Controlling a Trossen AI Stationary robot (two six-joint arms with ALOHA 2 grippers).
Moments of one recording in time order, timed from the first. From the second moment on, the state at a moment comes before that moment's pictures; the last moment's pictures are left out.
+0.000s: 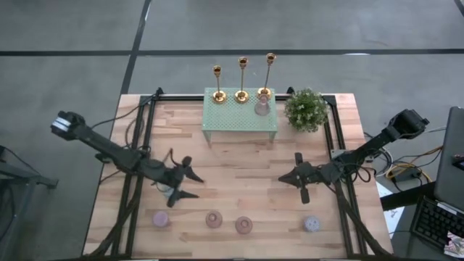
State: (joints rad) left arm -0.44 0.97 0.42 0.24 -0.13 -0.21; right arm 0.52 1.00 0.14 0.59 0.45 0.36
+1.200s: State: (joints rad) left arm -0.58 1.57 0.74 0.21 -0.09 -0.32; right arm 0.52 1.00 0.12 0.58 0.50 0.39
